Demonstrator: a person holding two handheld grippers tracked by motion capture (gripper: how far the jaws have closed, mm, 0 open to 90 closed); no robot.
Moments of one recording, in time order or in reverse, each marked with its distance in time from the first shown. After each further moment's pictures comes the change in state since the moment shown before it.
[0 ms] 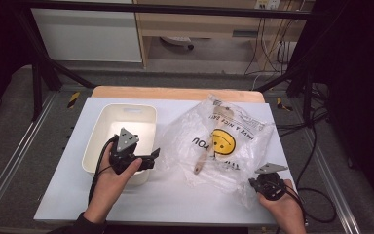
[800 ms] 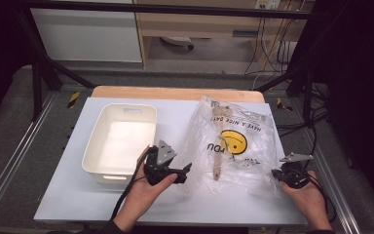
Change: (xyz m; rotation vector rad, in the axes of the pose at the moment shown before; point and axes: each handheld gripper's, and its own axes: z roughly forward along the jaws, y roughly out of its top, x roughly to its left) left arm -0.084 -0.003 0.047 0.058 -0.102 0.107; right arm -0.078 -0.011 -0.001 0.021 -0.067 0.076
